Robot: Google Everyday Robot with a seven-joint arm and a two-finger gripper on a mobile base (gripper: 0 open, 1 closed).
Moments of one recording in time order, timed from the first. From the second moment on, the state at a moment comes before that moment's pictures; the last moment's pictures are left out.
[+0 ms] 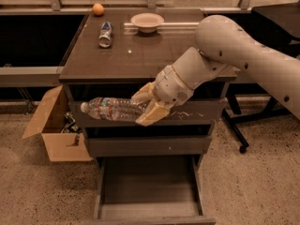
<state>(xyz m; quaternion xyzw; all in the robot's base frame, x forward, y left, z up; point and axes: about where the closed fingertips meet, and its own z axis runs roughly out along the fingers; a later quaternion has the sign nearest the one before) 0.501 0.013 0.824 -0.74 0.56 0.29 0.25</state>
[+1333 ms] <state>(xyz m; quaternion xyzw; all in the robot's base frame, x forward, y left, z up) 0.455 -0.105 0.656 -0.73 0.60 0.28 0.20</state>
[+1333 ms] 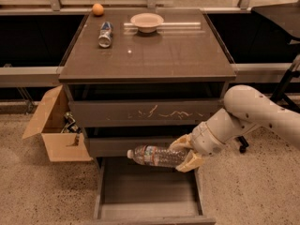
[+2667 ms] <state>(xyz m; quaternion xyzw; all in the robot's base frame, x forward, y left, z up) 0.465 -0.152 0.477 -0.69 0.64 0.28 0.20</state>
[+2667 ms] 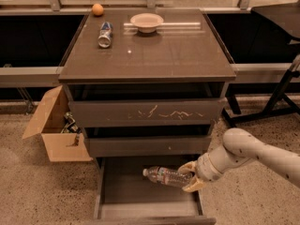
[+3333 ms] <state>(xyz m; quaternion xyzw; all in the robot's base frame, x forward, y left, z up) 0.480 -0.159 0.373 -0.66 0.65 0.31 0.21</state>
